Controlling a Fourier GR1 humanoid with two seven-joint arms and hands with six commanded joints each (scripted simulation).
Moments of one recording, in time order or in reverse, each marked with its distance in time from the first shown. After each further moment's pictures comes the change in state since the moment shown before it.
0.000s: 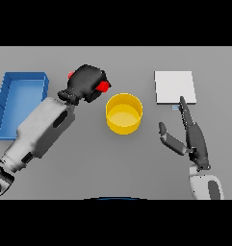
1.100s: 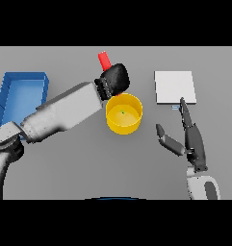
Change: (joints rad) left arm -0.438 -0.047 -0.592 0.280 -0.370 -0.258 -0.143; right arm 0.011 0.028 0.002 0.017 0.027 -0.041 -0.010
